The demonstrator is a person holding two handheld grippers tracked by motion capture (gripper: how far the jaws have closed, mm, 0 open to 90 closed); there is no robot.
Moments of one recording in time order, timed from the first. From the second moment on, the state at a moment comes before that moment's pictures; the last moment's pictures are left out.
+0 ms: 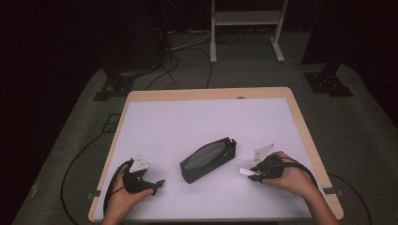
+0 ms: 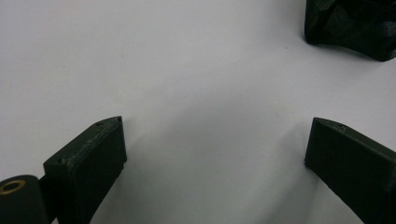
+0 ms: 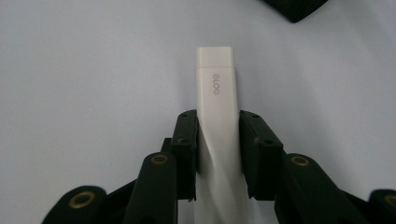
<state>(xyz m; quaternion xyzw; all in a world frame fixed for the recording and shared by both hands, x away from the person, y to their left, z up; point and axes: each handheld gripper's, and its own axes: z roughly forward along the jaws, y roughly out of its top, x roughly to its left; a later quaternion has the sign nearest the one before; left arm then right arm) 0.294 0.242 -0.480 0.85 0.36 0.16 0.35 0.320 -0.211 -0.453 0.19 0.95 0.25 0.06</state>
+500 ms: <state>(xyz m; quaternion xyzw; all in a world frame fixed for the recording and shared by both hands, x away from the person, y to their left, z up) 0.294 0.242 -0.480 0.85 0.36 0.16 0.35 0.322 -0.216 -0.449 0.20 0.94 0.26 0.05</state>
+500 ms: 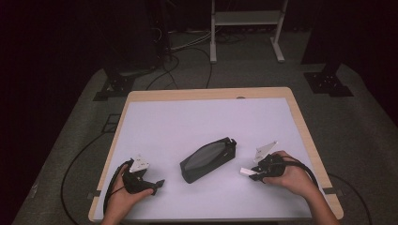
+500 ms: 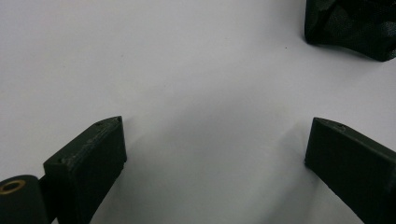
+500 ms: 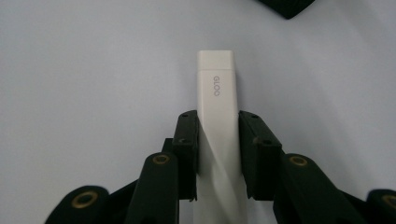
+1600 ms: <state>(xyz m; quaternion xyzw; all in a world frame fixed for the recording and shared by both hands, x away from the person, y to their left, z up) 0.294 0.242 -0.480 0.85 0.36 0.16 0.35 0.315 -0.225 -0.408 0.21 0.92 0.33 0.06</state>
